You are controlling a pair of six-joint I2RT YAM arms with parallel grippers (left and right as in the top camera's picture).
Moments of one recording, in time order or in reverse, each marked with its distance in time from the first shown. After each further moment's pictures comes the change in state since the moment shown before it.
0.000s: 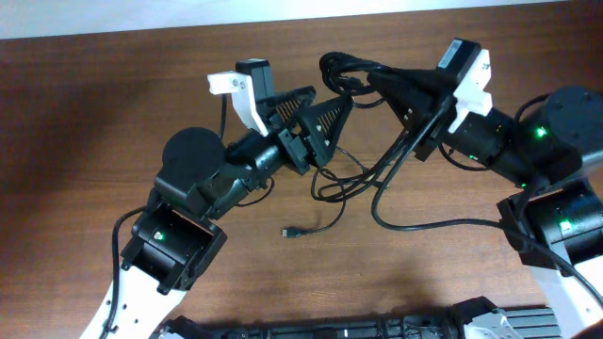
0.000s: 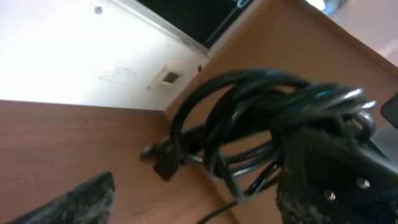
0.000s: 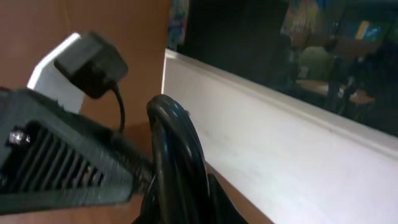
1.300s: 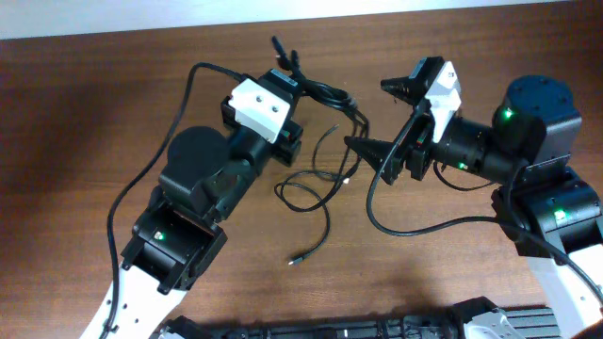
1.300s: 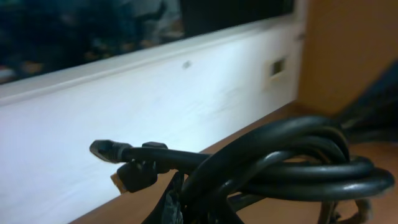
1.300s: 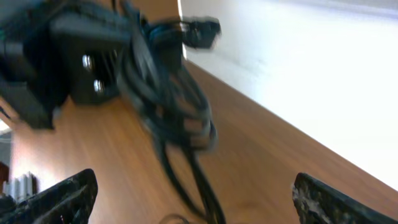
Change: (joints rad) left arm -0.001 0.000 0.000 -0.061 -0.320 0.847; right arm -0.010 0.030 0.002 -0.376 -0.031 -0.063
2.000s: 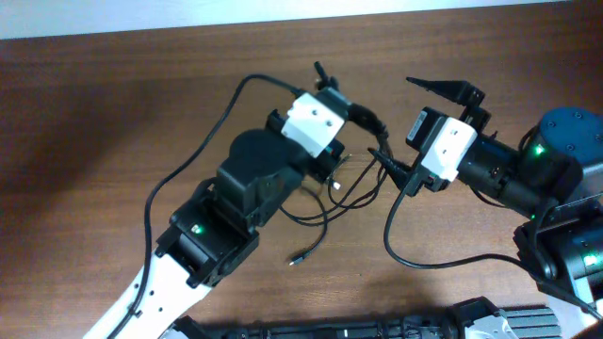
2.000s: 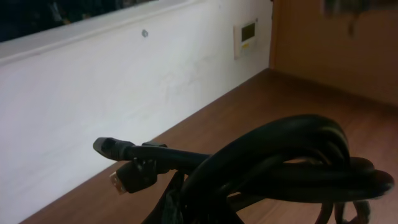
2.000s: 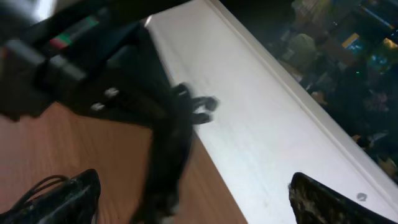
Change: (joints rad) left arm -0.169 0.093 0.061 -0.093 -0.073 -0.005; right arm 0.001 -0.122 0.000 -0.027 0.130 -0.560
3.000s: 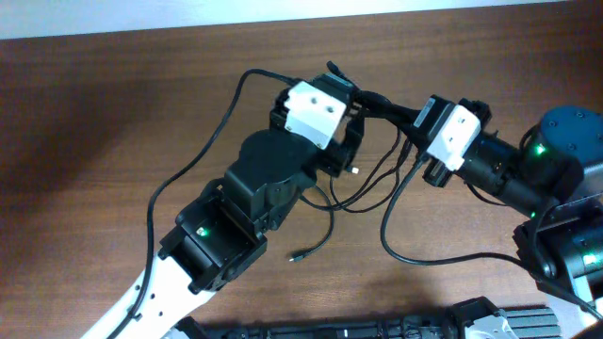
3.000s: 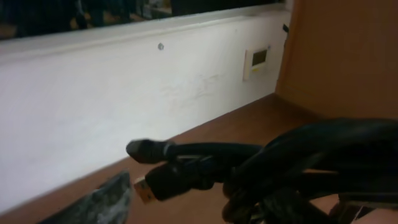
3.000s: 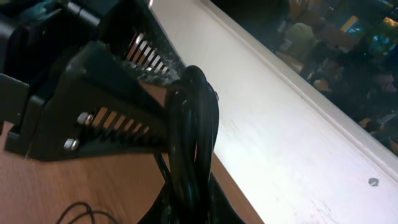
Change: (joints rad) left arm -0.071 0.024 0.077 -0.018 -0.143 -0.166; right arm 0.000 0.002 0.000 0.035 0.019 0.132
